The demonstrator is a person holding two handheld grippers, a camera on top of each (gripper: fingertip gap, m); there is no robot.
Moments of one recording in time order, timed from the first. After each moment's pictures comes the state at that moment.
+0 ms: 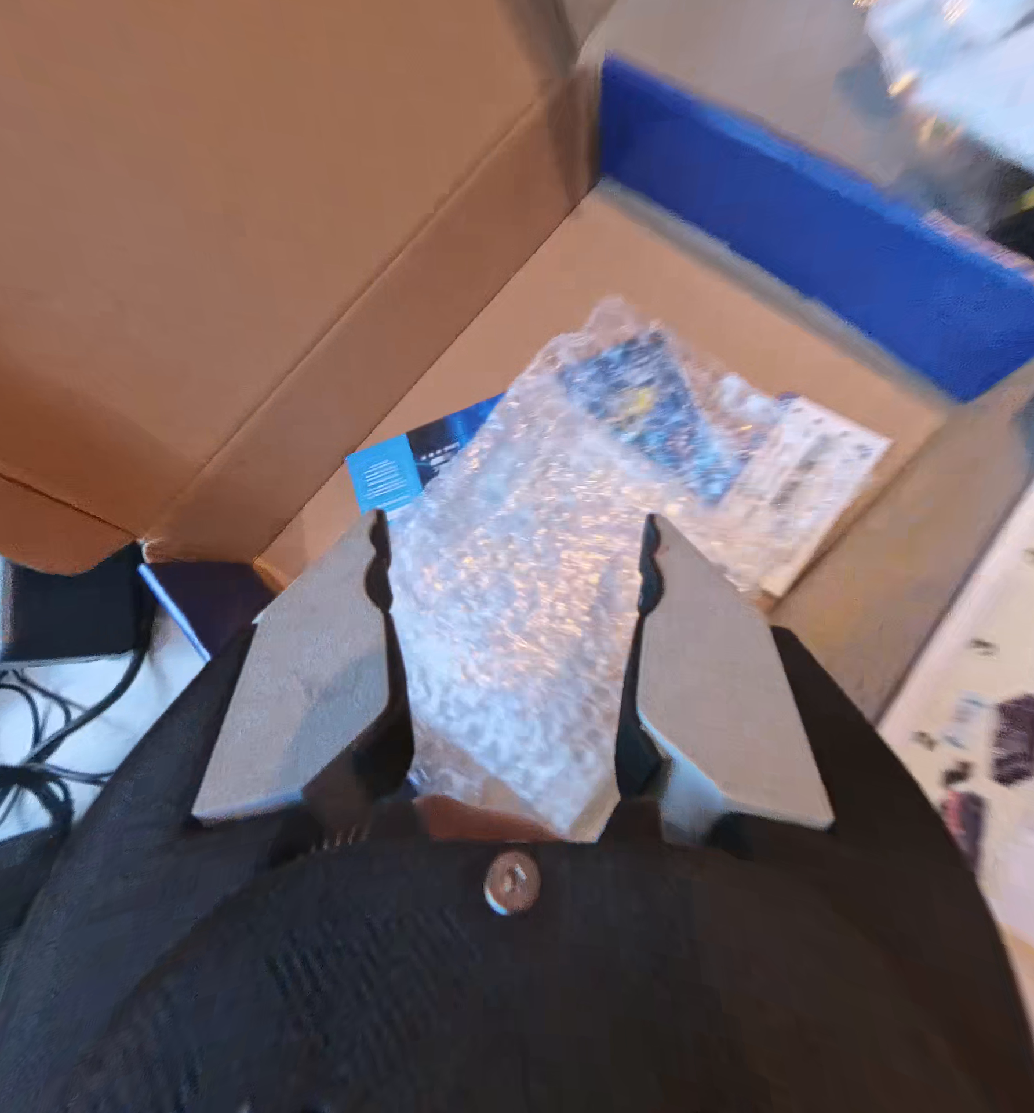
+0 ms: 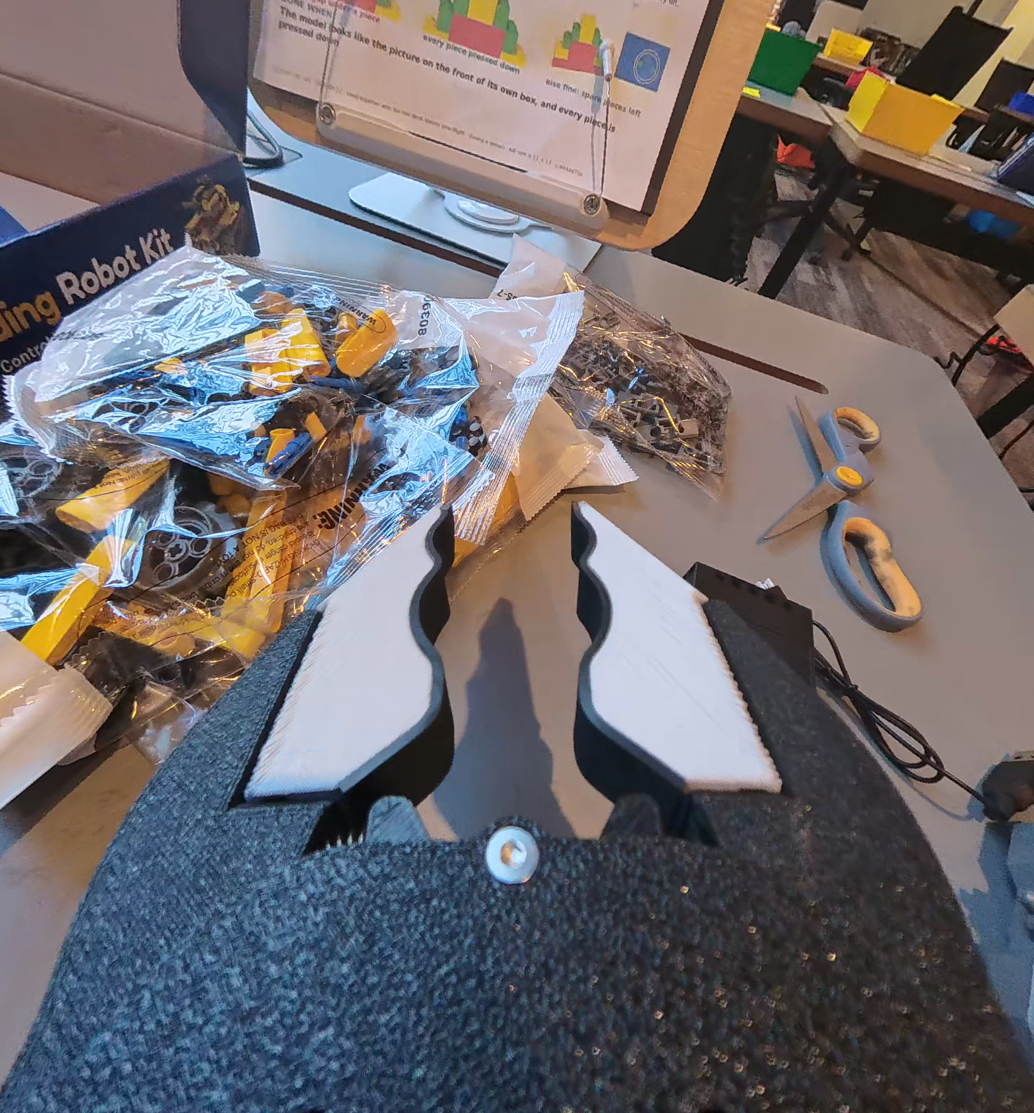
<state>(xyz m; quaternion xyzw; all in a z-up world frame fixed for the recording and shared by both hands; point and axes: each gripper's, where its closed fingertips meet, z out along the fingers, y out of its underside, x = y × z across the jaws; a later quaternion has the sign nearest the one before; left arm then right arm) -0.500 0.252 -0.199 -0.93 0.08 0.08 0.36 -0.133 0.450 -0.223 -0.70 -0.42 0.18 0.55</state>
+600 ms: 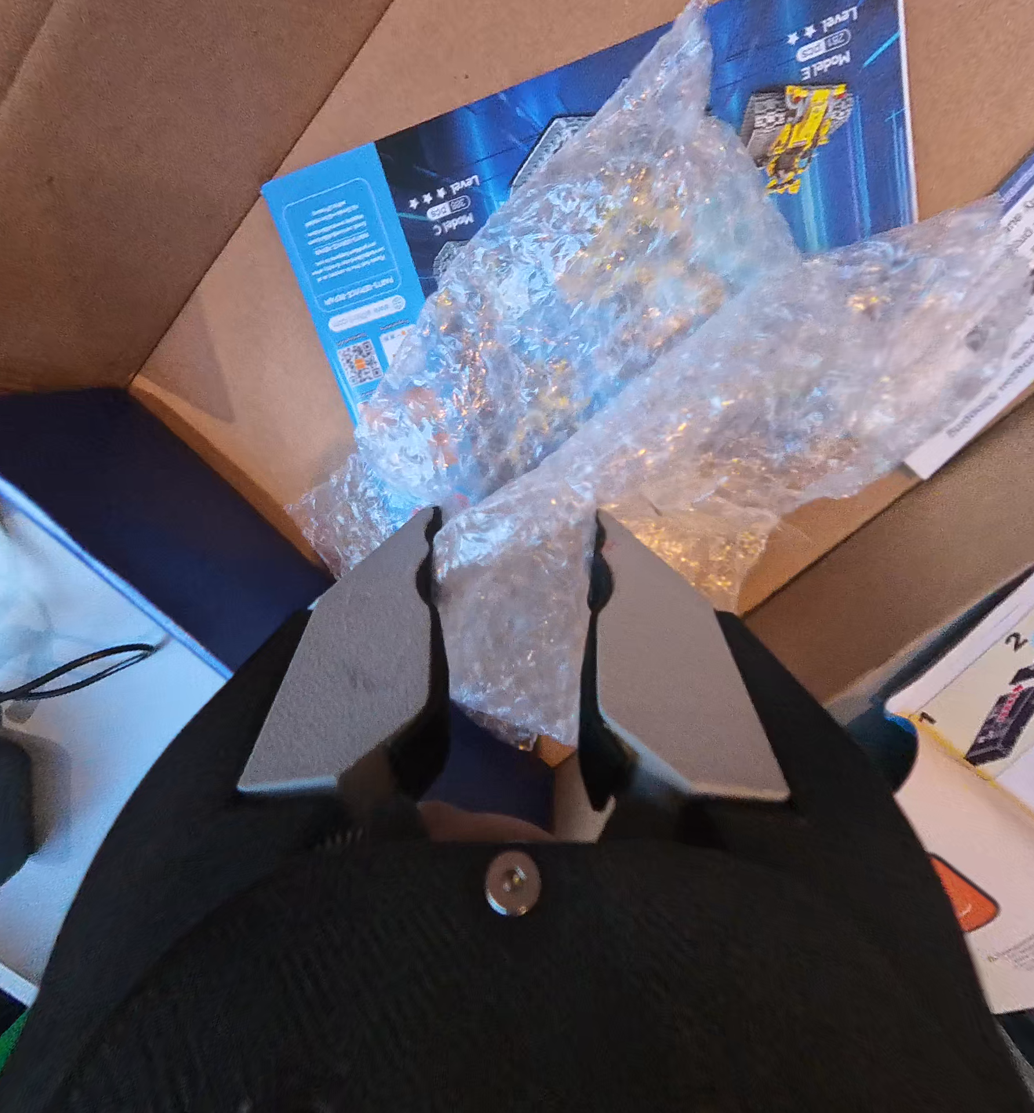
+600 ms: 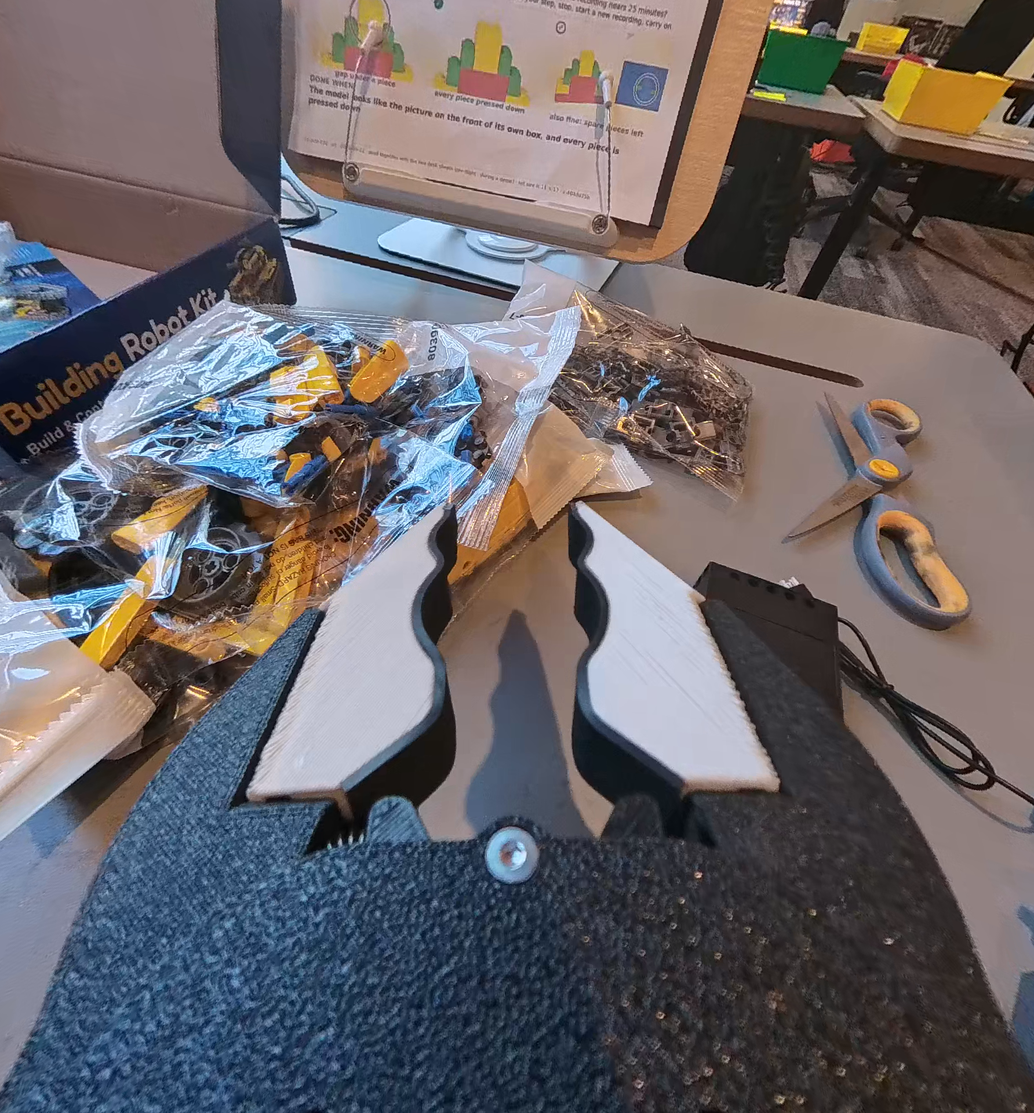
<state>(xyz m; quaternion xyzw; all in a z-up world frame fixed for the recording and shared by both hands) -0.537 0.215 -0.266 -0.99 0.04 0.02 0.14 -0.130 0.448 -0.217 -0.70 -0.40 0.24 0.54</state>
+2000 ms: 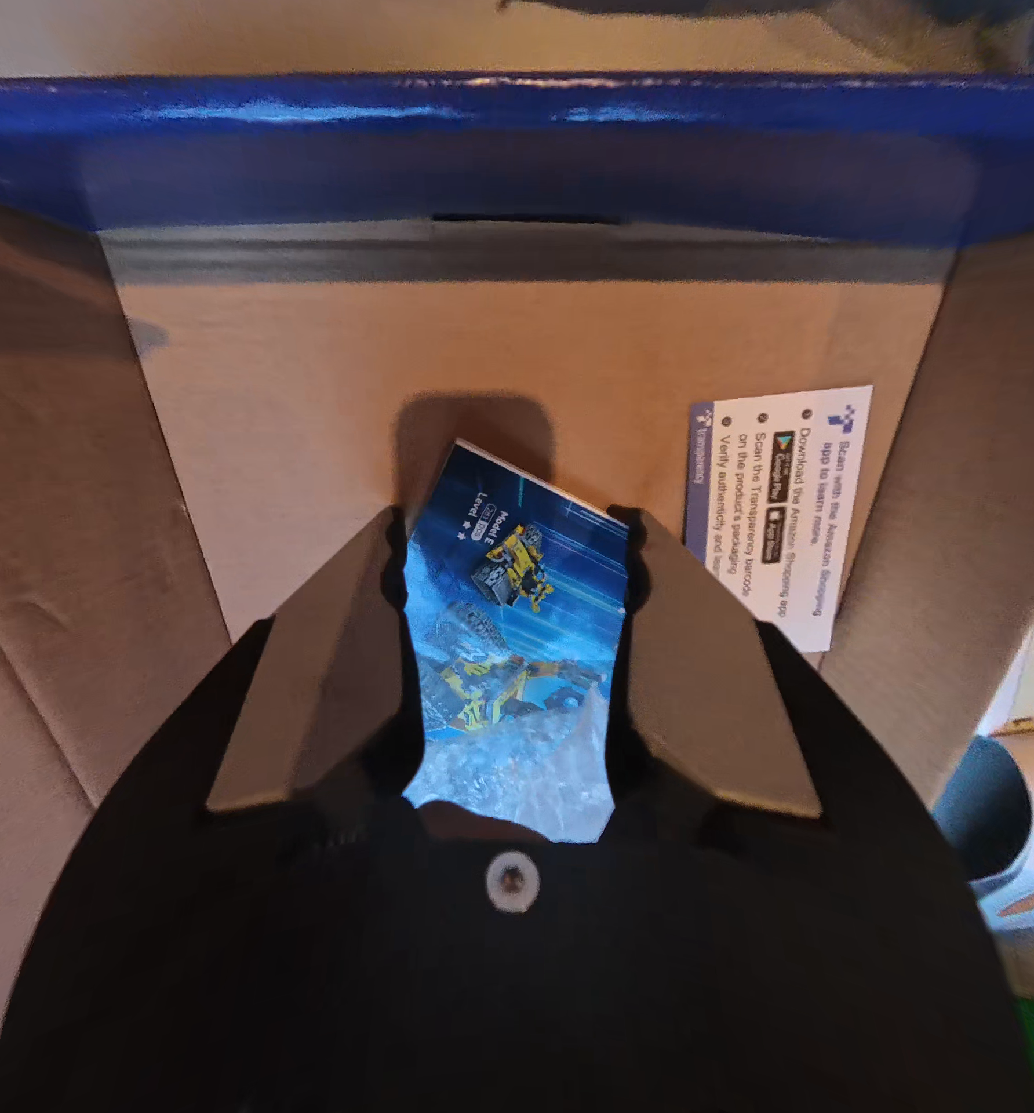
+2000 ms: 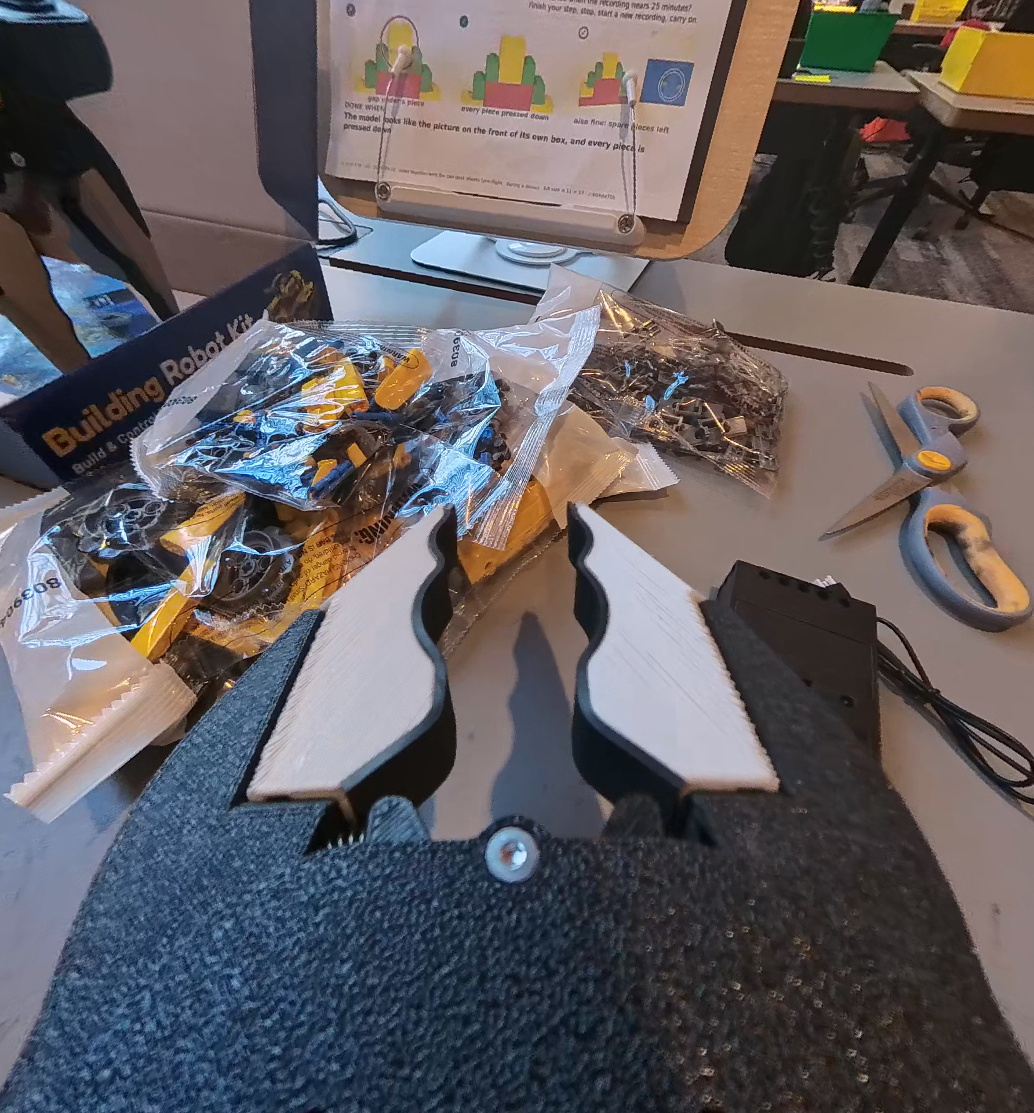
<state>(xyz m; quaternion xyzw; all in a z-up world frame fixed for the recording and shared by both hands) -0.435 0.327 -0.291 -0.90 0.44 -0.03 0.05 -0.131 0.443 -0.216 -0.70 -0.40 0.28 0.52</state>
